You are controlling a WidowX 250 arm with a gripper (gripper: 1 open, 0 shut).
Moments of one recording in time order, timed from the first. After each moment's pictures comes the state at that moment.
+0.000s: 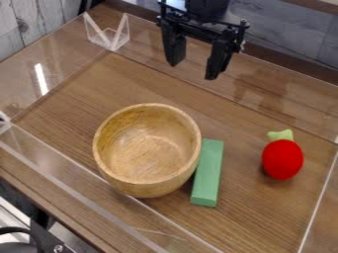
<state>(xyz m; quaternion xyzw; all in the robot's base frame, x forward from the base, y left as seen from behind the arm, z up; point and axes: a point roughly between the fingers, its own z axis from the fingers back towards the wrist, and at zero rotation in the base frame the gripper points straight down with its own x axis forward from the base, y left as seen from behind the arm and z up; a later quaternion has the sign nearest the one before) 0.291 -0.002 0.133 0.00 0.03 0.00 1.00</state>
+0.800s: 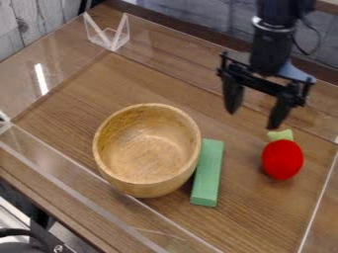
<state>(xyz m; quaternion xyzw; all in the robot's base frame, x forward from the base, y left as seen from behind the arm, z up) 0.298 -0.083 0.089 -0.02 0.04 -0.02 1.00</state>
